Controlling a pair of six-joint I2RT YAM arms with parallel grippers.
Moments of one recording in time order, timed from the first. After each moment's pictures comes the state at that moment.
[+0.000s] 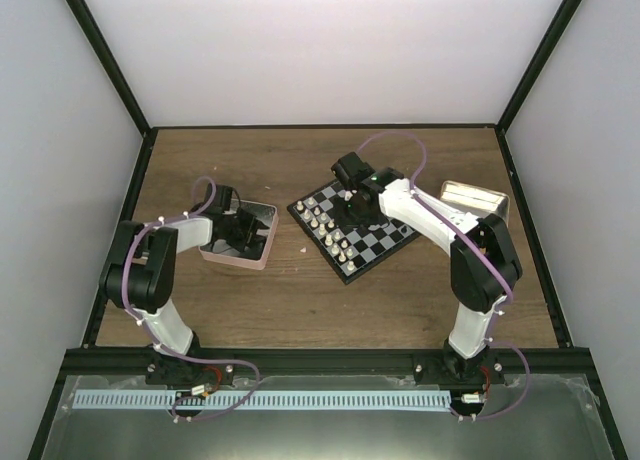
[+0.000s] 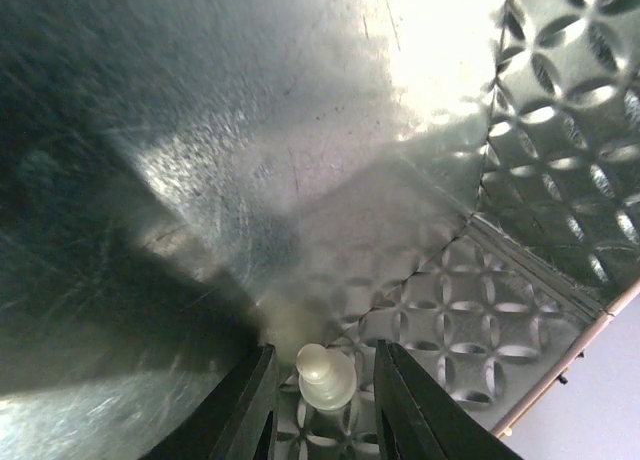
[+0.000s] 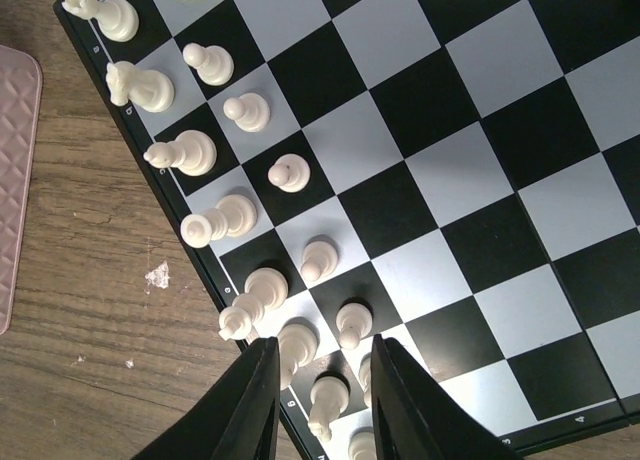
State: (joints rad) left arm -0.18 1.72 0.82 -0.14 0.50 -1.31; right arm 0.63 1.79 1.44 -0.85 -0.02 0.53
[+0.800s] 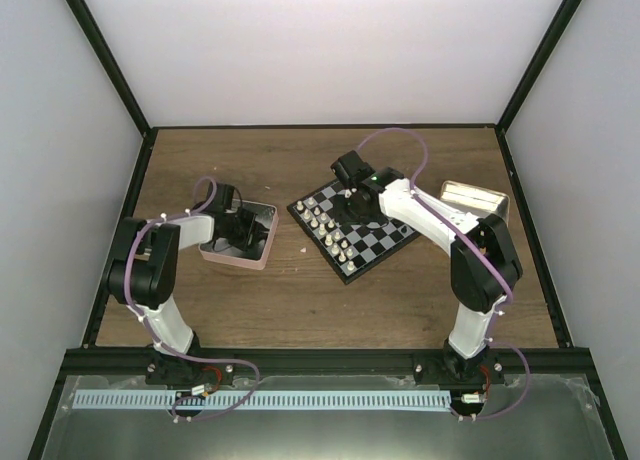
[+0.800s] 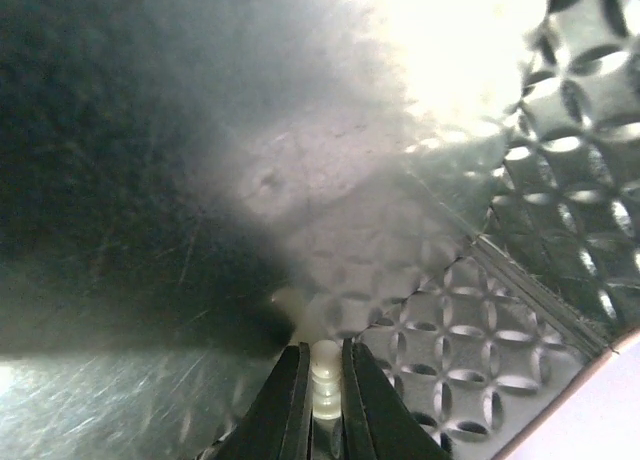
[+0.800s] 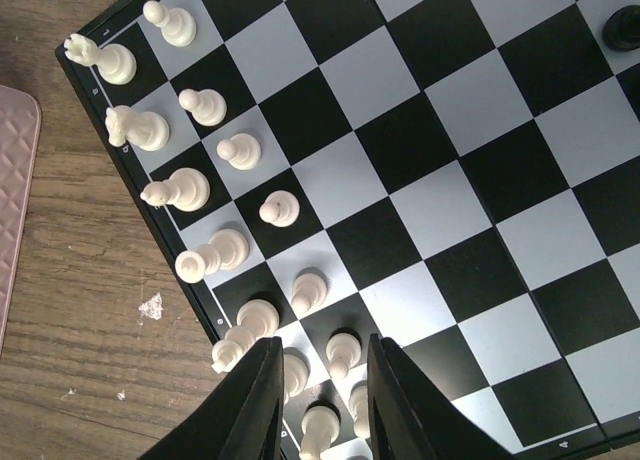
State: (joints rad) left arm -0.18 1.75 0.84 -0.12 0.52 -1.40; right arm 0.63 1.79 1.44 -0.81 0.03 0.53
